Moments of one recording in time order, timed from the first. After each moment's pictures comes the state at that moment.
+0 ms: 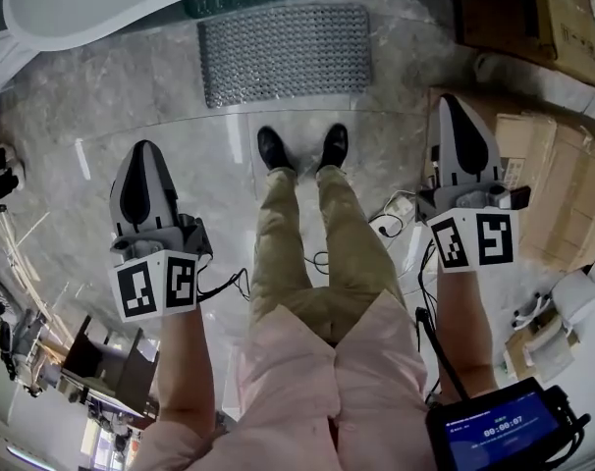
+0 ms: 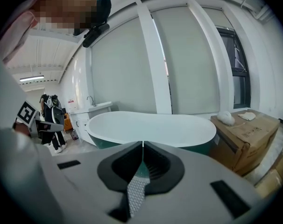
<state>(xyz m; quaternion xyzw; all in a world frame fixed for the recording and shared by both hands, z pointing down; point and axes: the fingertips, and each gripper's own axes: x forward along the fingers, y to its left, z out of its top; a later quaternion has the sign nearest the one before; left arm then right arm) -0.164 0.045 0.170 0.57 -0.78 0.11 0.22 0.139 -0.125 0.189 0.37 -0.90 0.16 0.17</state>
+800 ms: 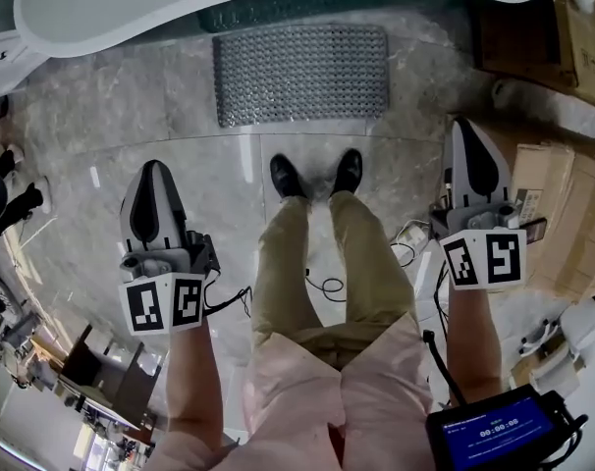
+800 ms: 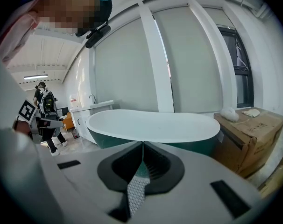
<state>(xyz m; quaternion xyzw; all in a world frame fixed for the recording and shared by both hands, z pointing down) -0.182 0.055 0.218 0.58 -0.79 0.09 0.19 0.130 -0.125 0.250 0.36 -0.91 0.15 0.16</state>
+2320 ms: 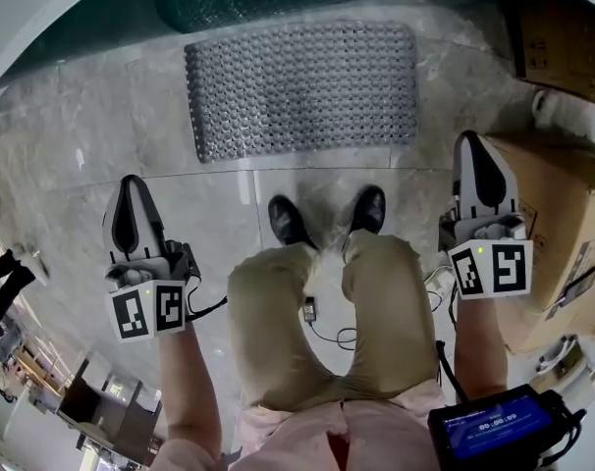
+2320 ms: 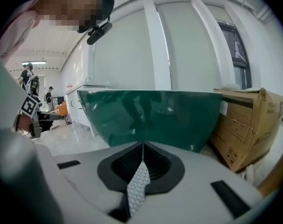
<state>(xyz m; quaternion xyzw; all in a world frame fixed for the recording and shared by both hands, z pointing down) -0.252 0.058 0.462 0.58 -0.79 0.11 0.16 0.113 -0.131 0.494 0.38 -0.90 0.12 0.19</state>
